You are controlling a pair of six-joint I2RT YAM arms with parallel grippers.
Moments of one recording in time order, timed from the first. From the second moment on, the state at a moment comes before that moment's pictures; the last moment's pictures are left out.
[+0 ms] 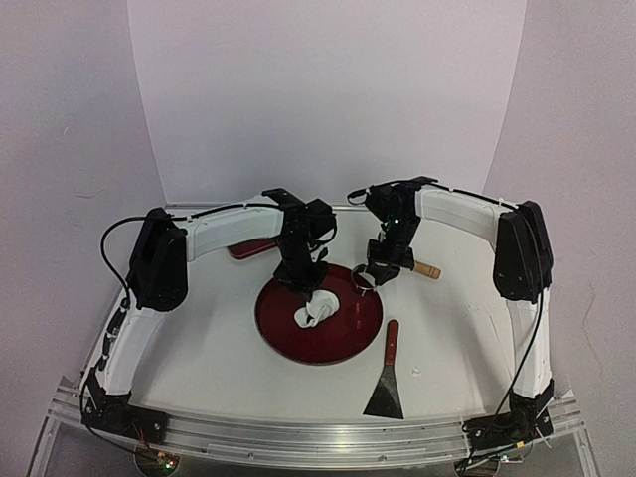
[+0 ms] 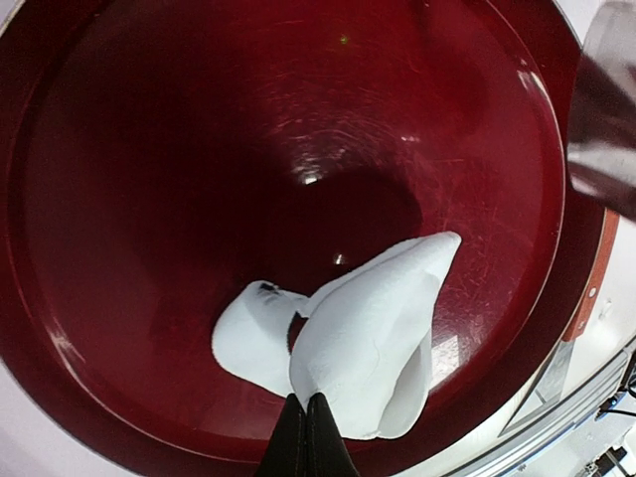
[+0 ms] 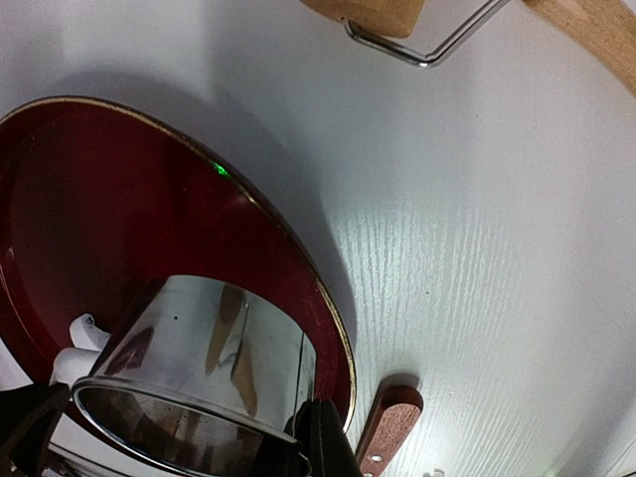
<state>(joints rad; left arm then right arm) -0.86 2.35 2.15 -1.20 0.17 -0.47 0.58 2.18 1.90 -1.19 -0.13 0.65</state>
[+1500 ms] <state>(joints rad) -0.78 2.28 1.92 -0.81 0.70 -0.51 0.66 1.87 1.50 -0.85 -0.34 0.86</state>
